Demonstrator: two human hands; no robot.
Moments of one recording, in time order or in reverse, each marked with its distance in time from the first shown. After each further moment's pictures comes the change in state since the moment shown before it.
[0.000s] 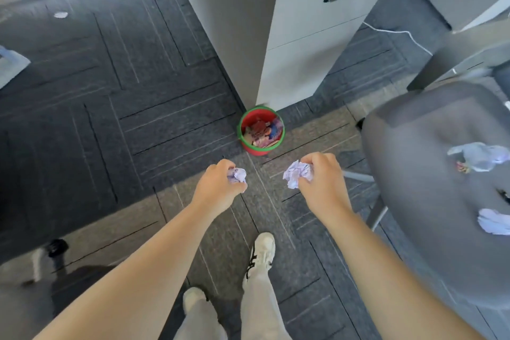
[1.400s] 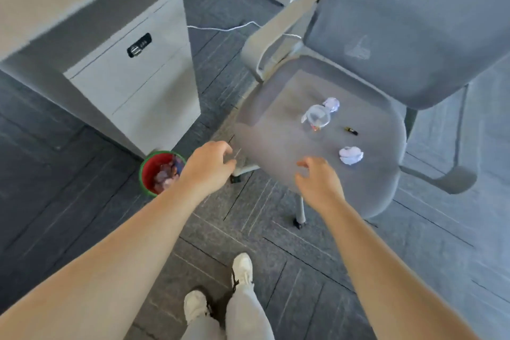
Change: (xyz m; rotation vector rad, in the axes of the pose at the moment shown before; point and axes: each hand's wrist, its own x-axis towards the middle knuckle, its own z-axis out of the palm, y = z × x) left_hand -0.025 0.240 0.063 0.502 -0.241 0.572; right_hand -0.050 0.123 -0.156 0.126 0.215 0.525
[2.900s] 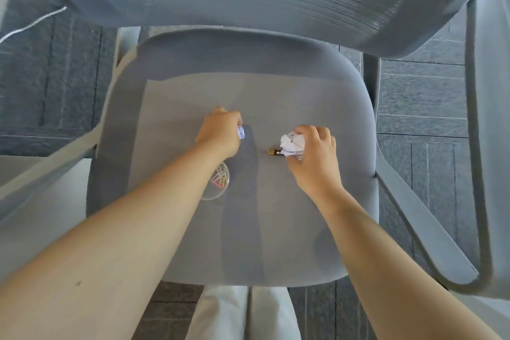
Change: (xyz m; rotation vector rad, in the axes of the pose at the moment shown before) left_hand 0.363 0.236 0.205 0.481 -0.330 0.219; right_hand 0.287 0.211 -0.059 0.366 0.193 0.347
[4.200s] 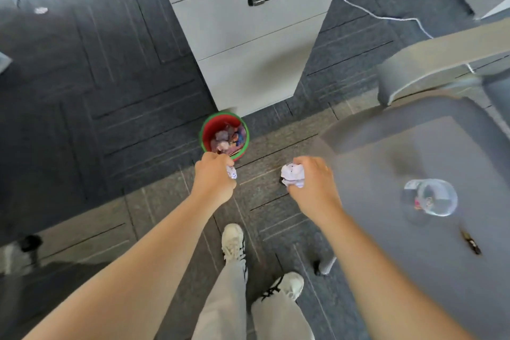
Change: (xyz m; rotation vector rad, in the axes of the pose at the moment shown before) left_hand -0.369 -0.260 0.122 -0.723 0.374 -0.919; right_hand -0.253 -0.140 0.186 -0.579 -0.638 -0.826
